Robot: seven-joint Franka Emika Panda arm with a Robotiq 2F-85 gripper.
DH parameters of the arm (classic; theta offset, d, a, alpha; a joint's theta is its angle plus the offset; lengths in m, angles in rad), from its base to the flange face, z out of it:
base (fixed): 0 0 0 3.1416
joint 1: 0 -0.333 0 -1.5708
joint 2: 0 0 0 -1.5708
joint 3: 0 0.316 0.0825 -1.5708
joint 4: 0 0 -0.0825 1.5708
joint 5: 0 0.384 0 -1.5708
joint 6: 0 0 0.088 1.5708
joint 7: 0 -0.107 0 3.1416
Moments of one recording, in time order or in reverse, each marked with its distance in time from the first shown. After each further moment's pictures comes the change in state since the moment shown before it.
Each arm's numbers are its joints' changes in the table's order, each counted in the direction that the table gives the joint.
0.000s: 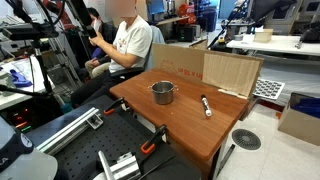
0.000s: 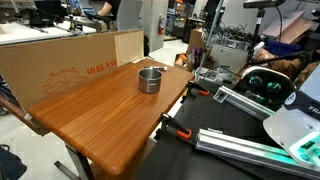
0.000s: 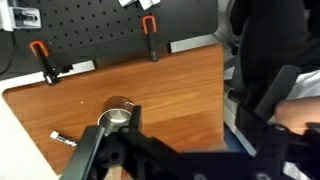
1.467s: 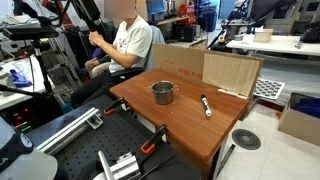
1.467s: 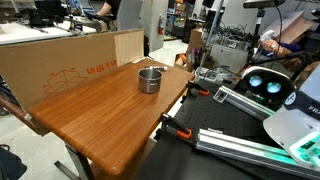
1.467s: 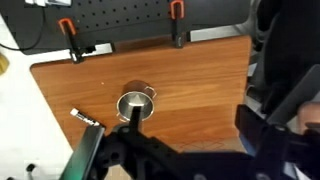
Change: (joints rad) arm 0.051 -0.002 -0.006 -0.011 -0.123 0.001 0.051
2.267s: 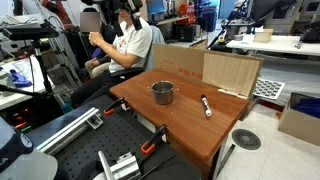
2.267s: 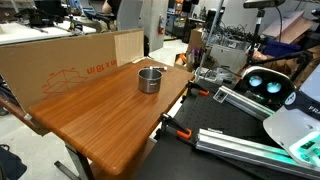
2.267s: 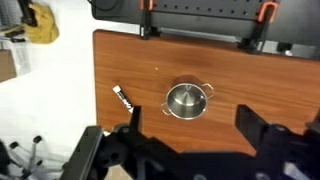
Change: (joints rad) arm 0.122 -0.247 -0.115 -0.147 -0.312 0.022 0.281
